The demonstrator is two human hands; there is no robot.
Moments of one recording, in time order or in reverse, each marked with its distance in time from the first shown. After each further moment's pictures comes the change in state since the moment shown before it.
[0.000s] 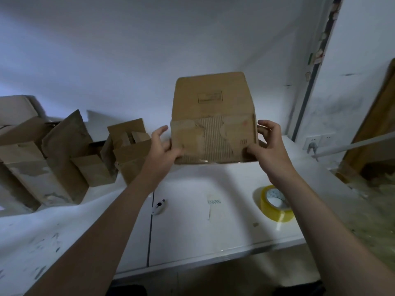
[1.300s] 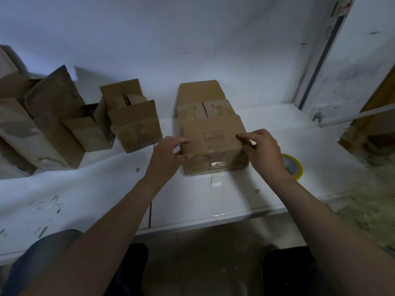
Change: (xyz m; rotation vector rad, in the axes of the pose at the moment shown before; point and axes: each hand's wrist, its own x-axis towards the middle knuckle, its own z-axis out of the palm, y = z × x) left_hand -0.011 -0.123 0.005 0.496 -0.034 0.223; right_hand -0.025 0.096 0.016 -0.806 0.010 -0.082
